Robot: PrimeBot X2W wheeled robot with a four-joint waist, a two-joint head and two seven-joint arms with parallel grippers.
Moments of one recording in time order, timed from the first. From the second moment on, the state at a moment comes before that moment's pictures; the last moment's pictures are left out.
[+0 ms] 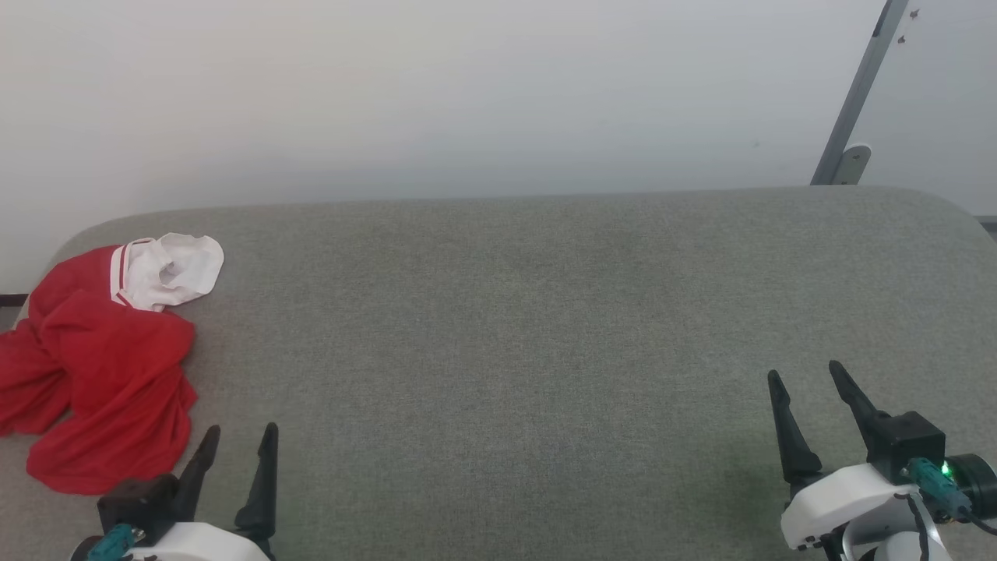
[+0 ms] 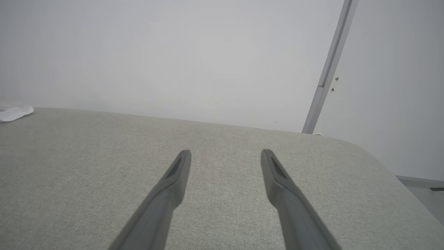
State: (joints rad) left arm -0.01 0.28 -0.10 0.34 -0.41 -0.13 -0.26; right arm -0.09 -0.13 -0.03 0.36 0.08 0.13 -0.26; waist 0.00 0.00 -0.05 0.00
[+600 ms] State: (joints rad) left arm -0.02 0.23 -0.11 0.34 -0.41 -0.13 -0.26; right arm -0.09 -0.12 -0.04 0.34 0.07 0.13 -0.26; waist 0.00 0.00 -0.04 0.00
